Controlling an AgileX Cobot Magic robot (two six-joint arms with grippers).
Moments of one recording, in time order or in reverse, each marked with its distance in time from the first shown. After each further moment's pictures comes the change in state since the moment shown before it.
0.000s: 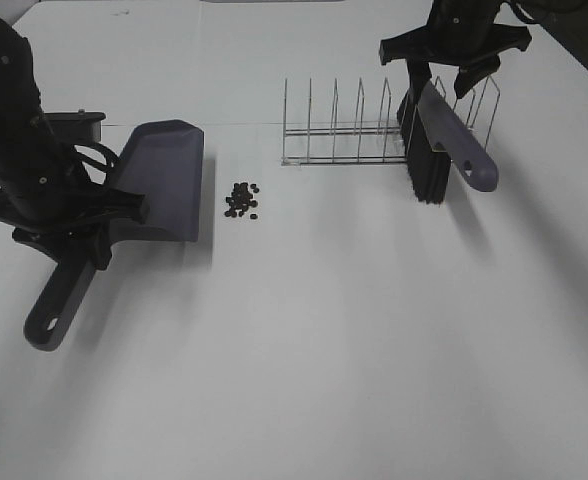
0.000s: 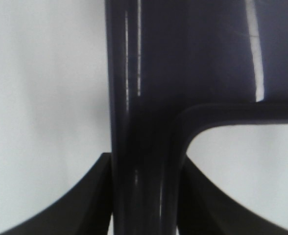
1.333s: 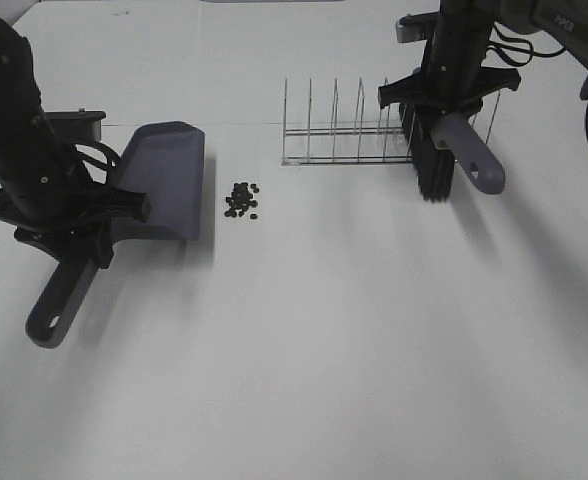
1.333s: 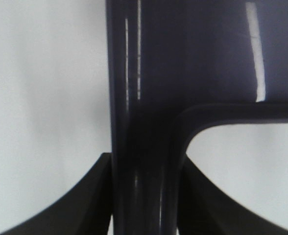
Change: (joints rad) left arm 0.000 0.000 0.000 -0.007 -0.009 0.000; right arm -0.003 0.096 -0.013 -0.064 -0.024 0.061
